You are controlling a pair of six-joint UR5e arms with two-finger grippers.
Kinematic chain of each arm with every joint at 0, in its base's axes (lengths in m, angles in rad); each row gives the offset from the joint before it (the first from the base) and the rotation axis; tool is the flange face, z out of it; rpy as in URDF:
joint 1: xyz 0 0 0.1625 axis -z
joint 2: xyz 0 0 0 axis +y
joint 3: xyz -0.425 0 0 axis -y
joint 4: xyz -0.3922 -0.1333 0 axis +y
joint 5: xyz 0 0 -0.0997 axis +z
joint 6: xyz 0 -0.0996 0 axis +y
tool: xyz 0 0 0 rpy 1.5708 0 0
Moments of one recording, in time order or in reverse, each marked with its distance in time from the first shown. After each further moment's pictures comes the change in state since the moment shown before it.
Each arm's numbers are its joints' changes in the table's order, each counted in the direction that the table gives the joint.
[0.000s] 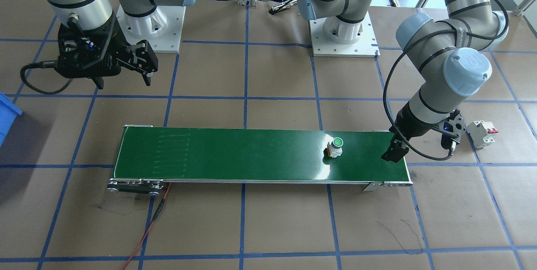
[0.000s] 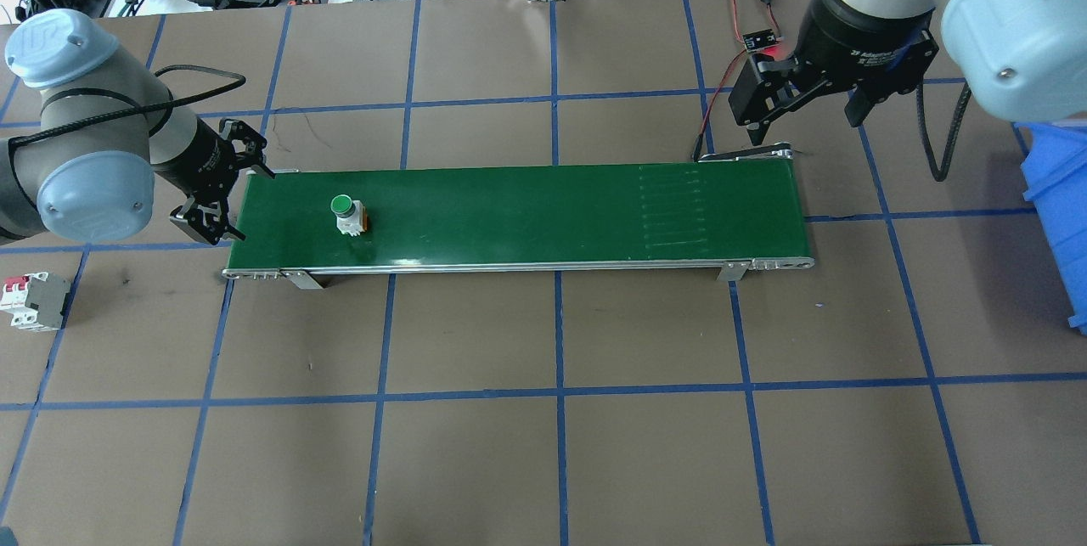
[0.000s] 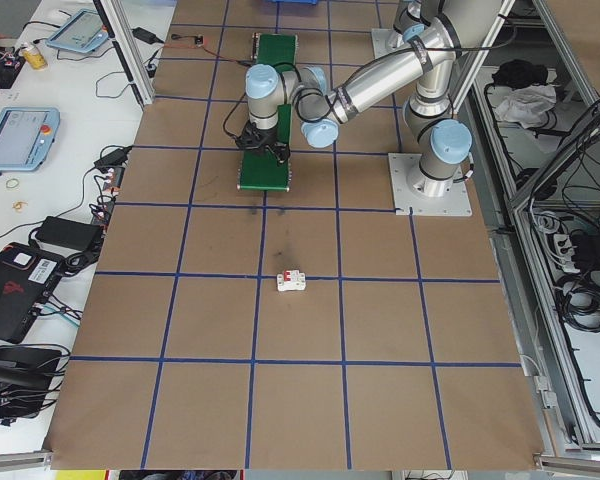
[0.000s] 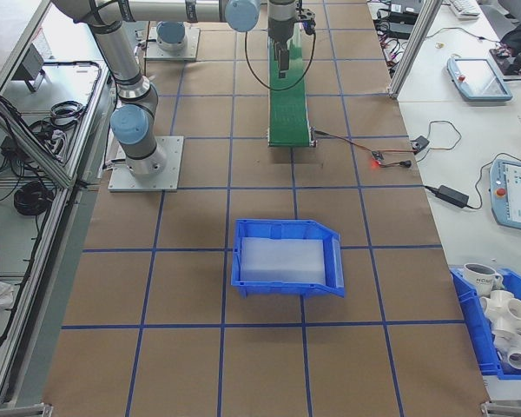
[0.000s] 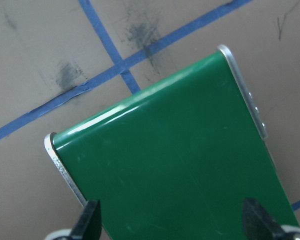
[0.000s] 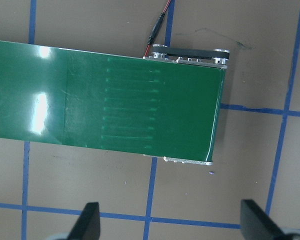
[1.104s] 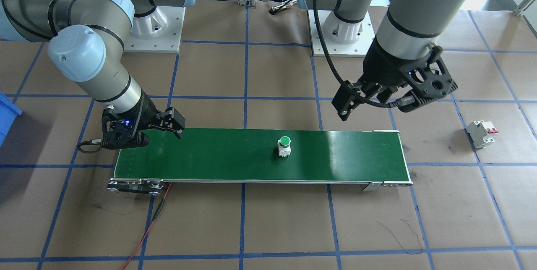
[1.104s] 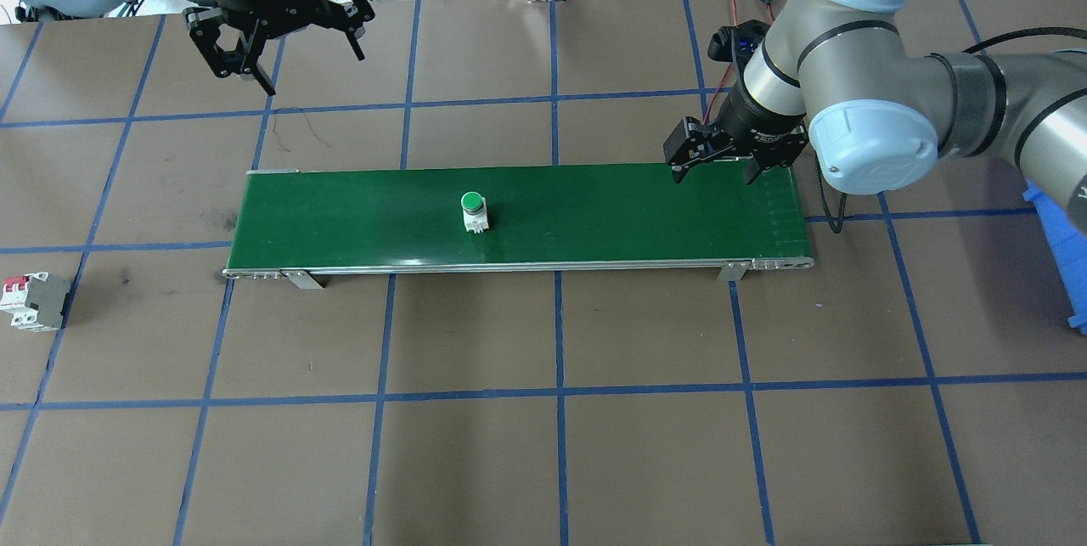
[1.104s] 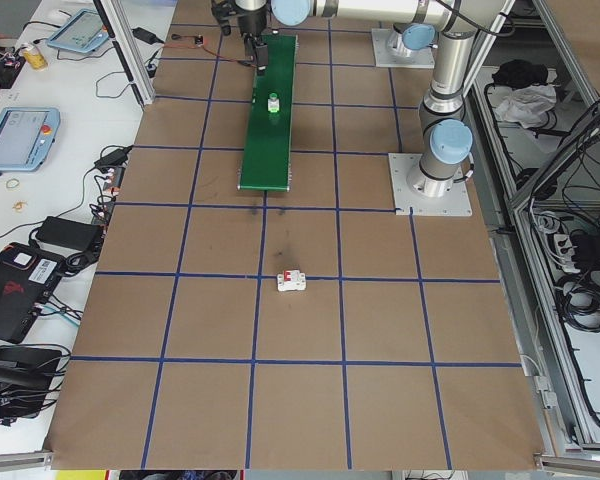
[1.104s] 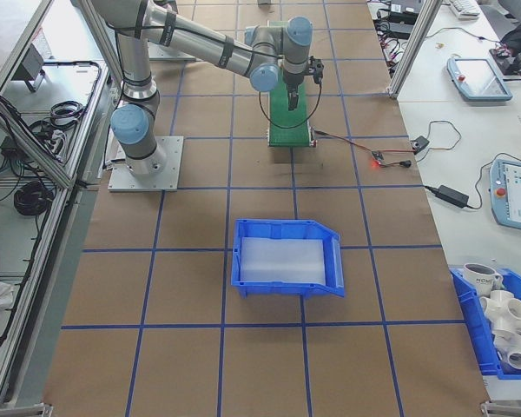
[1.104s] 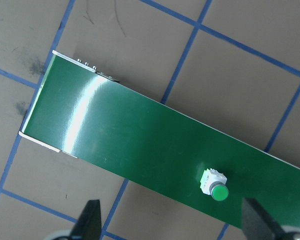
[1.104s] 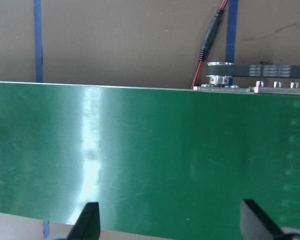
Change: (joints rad) left arm 0.318 -0.021 0.565 0.563 -0.057 -0.343; right arm 0.017 -0.190 0.185 0.370 -0.194 -0.065
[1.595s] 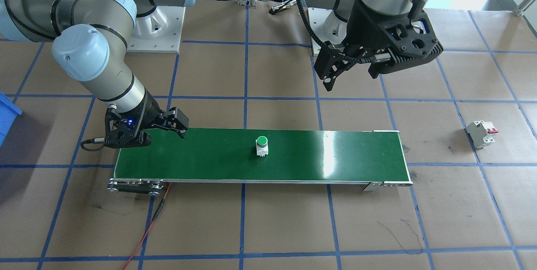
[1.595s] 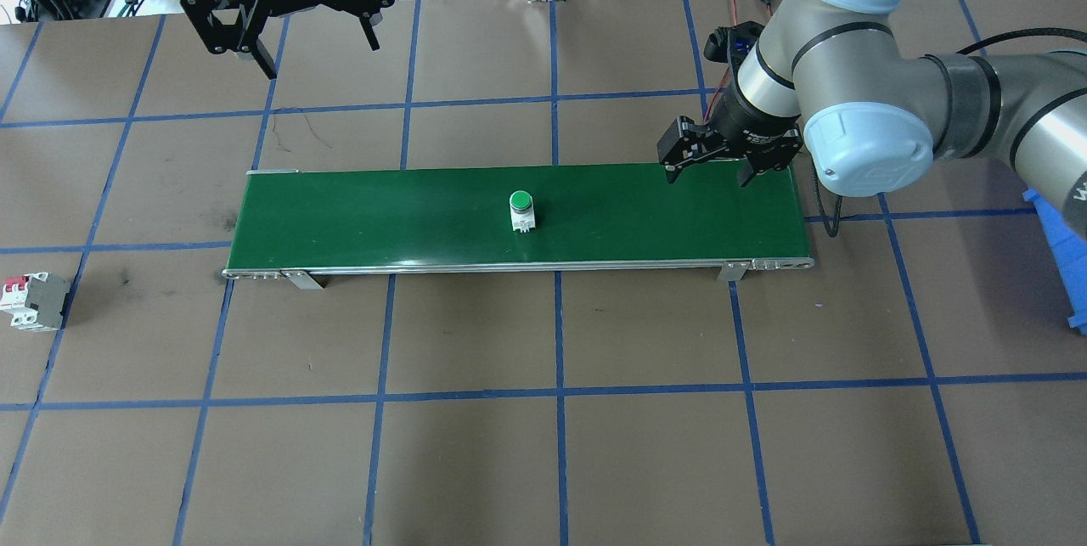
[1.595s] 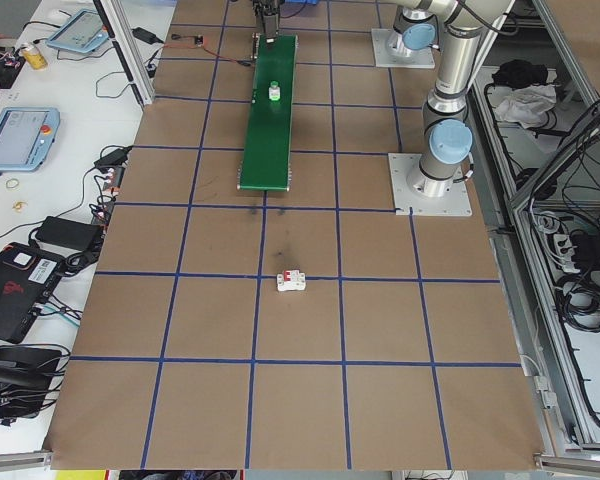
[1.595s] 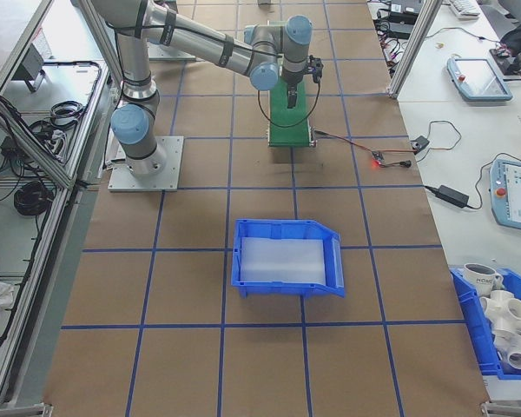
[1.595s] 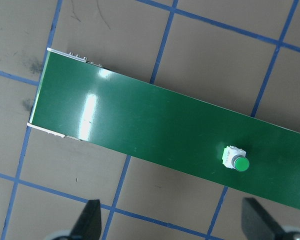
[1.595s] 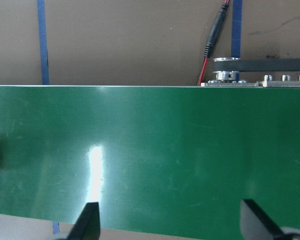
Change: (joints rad) left arm 0.069 -0.025 0.098 0.129 -0.019 -0.049; right arm -0.010 0.001 0.001 0.000 -0.009 -0.043
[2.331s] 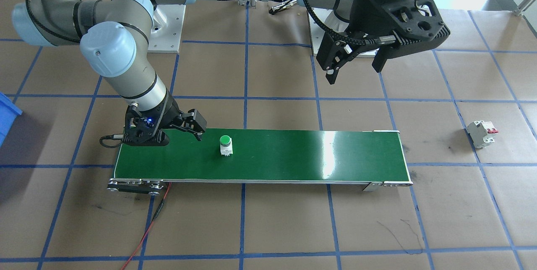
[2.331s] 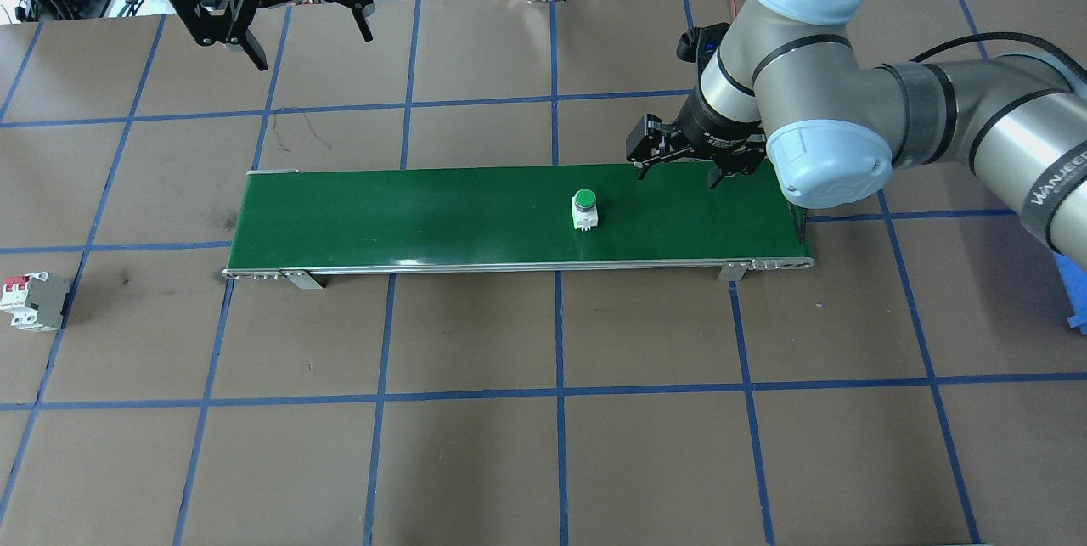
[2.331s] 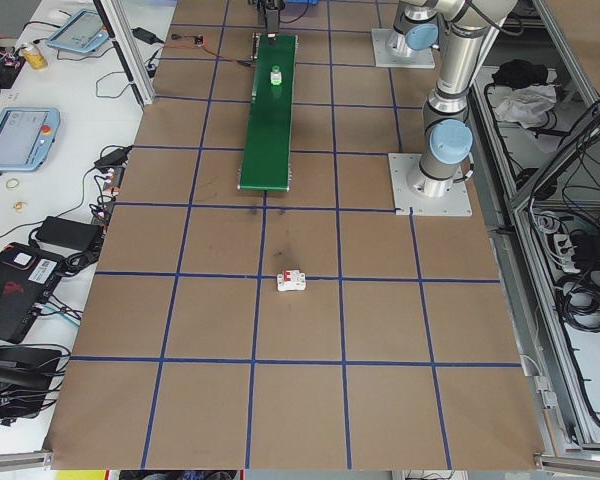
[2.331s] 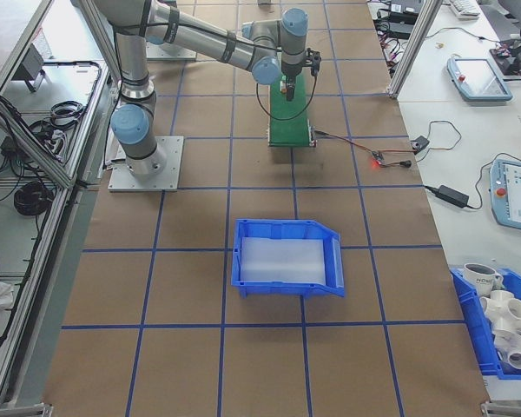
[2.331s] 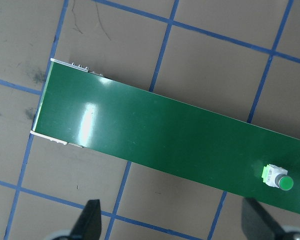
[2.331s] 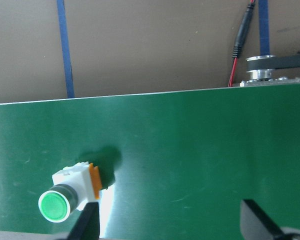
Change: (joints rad) left arm 0.001 -0.025 -0.004 -0.023 -0.009 -0.010; right arm -0.074 -0.015 -0.001 0.067 0.000 -0.157
